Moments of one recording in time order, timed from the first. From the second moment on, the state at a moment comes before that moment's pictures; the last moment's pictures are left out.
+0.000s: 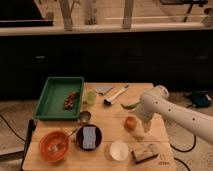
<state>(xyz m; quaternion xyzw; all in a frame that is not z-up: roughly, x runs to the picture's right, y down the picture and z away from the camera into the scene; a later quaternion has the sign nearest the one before) 0.201 0.194 0.819 -0.27 -0.13 -0.27 0.91</state>
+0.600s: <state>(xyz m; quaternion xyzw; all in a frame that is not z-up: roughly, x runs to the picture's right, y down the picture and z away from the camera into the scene) 0.198 0.197 0.822 -0.28 -0.15 -0.29 0.90</state>
